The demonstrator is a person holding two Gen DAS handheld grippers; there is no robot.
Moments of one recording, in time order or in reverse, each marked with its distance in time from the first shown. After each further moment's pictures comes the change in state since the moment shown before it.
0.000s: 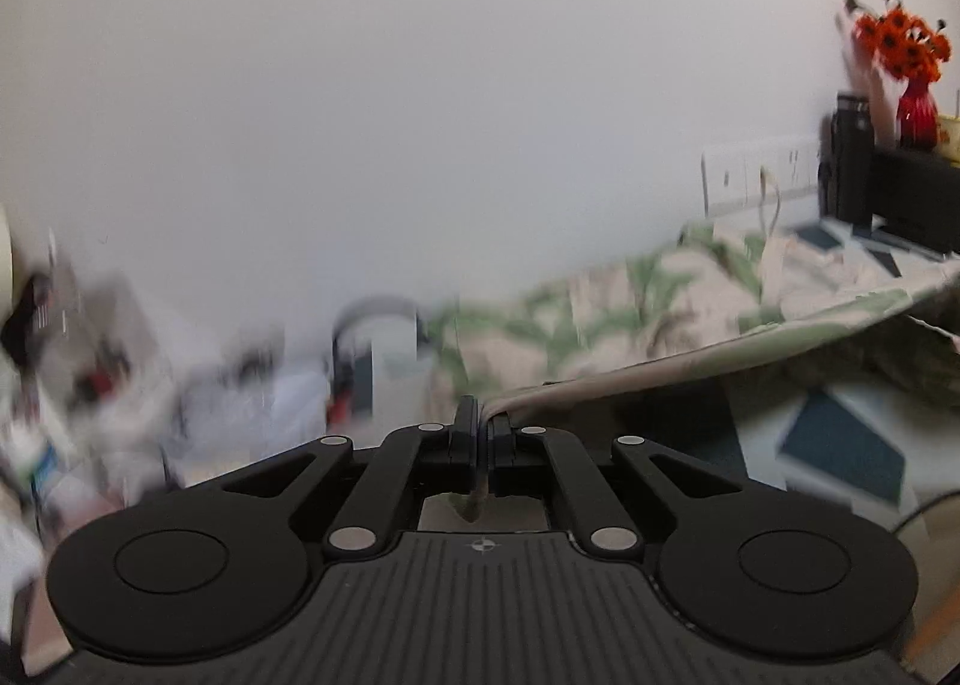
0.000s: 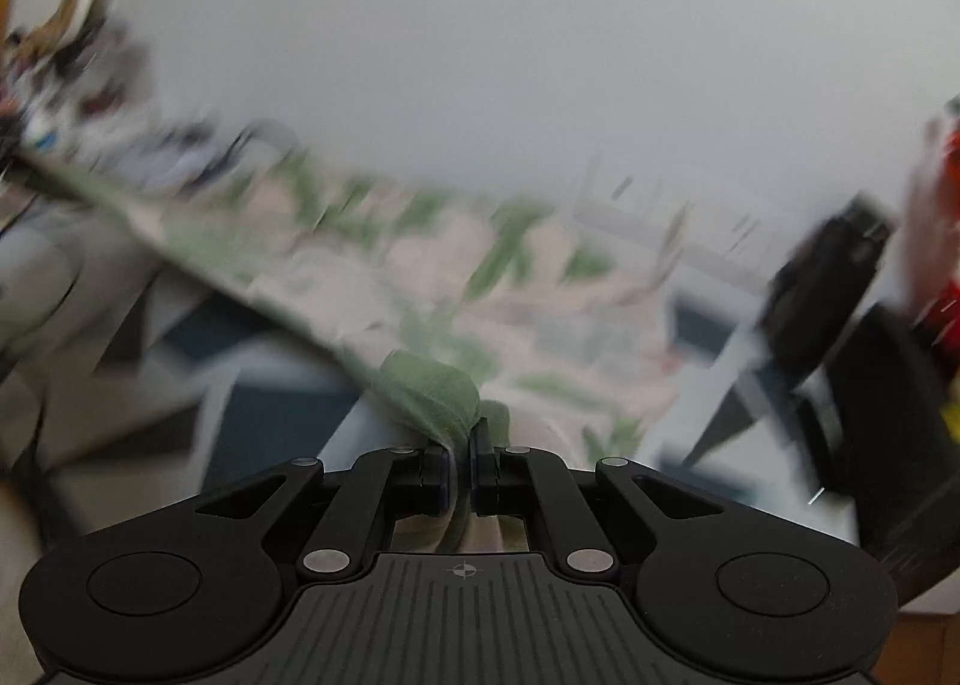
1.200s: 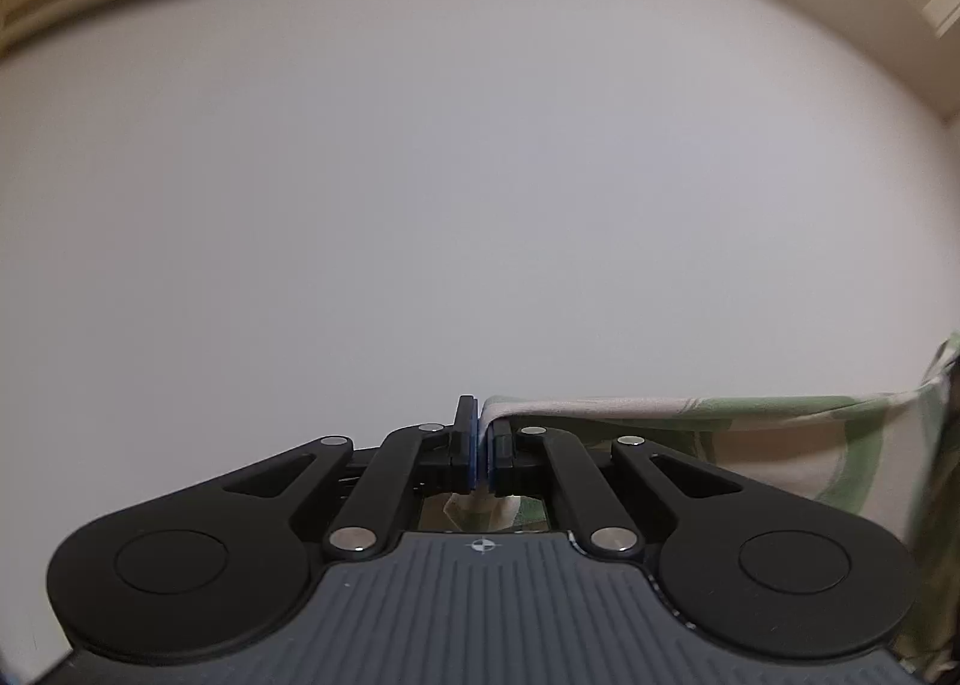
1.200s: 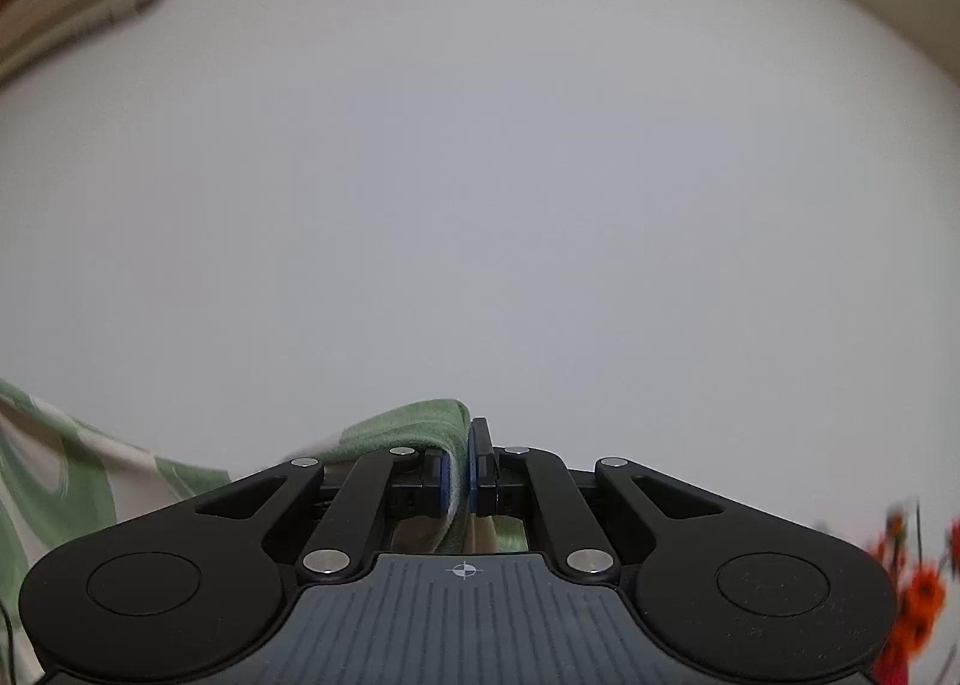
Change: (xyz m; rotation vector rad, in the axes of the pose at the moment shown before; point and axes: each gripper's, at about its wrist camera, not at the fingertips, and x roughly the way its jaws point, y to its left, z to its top) left arm -0.024 0.050 0.363 -0.065 -0.859 -0.034; right arm -0.116 -0.160 0.301 0.226 -0.969 -0.349
